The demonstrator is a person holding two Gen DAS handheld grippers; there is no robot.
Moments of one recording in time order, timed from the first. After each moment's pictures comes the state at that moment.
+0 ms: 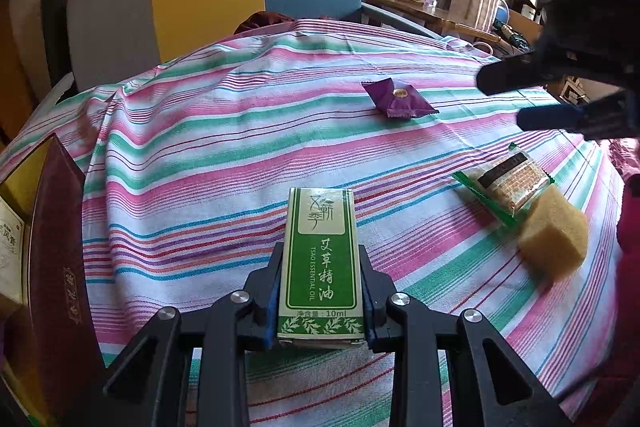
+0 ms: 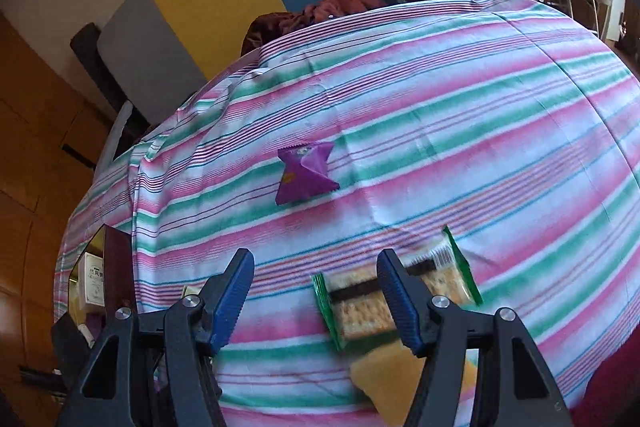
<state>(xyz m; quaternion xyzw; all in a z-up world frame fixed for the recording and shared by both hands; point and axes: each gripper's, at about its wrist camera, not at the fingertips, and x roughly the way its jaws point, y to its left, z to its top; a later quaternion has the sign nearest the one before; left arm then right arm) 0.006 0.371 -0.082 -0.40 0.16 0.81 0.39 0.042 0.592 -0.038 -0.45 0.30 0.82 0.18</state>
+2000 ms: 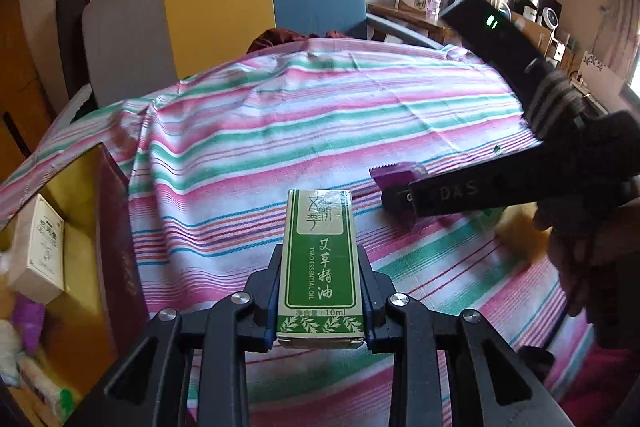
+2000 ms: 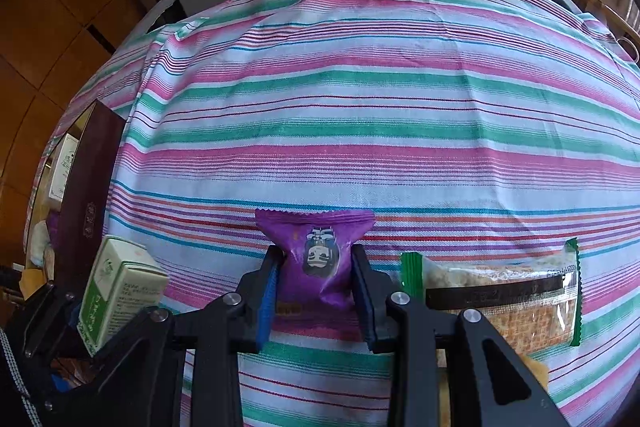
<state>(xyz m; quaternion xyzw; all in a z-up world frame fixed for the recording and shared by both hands) 0.030 0.338 -0.045 -0.37 0.16 0.83 0.38 0.021 0.540 -0.093 -0.54 0.19 0.82 0.07</state>
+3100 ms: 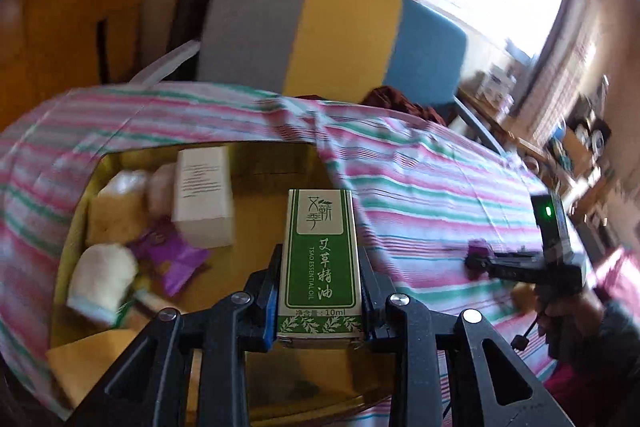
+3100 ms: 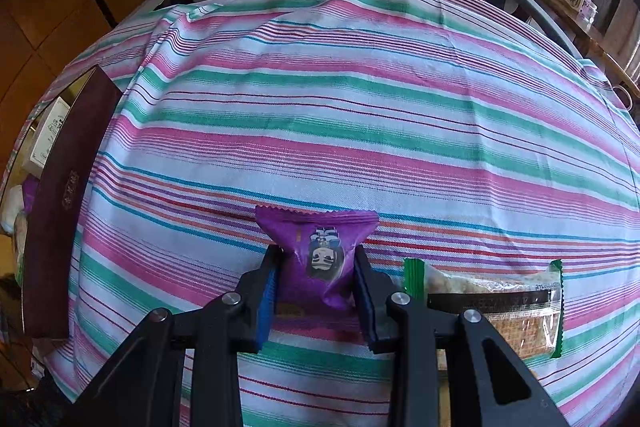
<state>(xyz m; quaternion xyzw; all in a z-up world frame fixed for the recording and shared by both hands) -0.036 0.134 0.014 -0.40 -0.03 0.87 0.28 0.023 0.518 -0.092 -0.54 0.10 0.83 0.08</state>
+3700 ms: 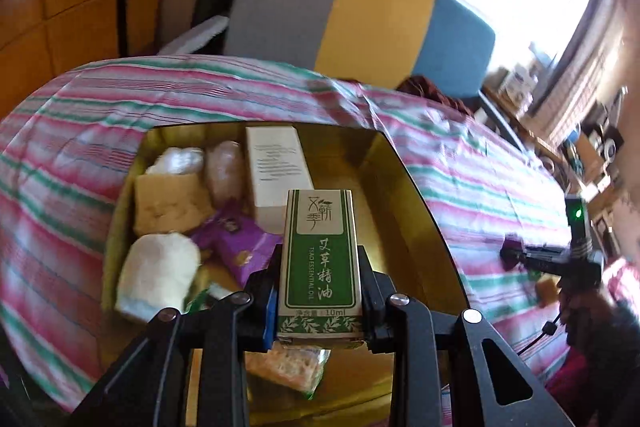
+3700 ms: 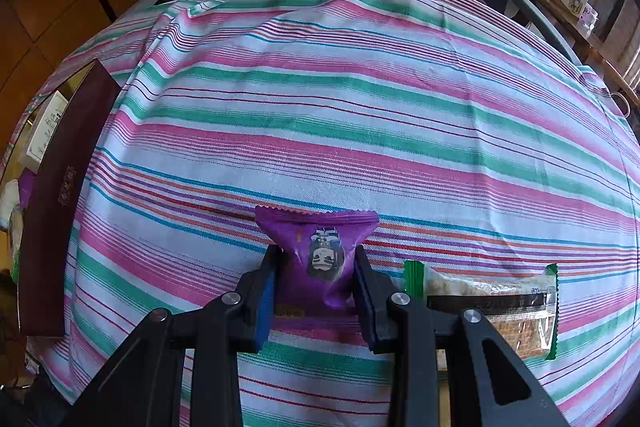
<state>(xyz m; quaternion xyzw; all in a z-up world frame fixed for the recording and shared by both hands) -0.069 0.101 -0.009 -0.44 -0.01 0.86 0.27 0.015 0.507 -0.092 -0.54 0.09 0.83 0.09</state>
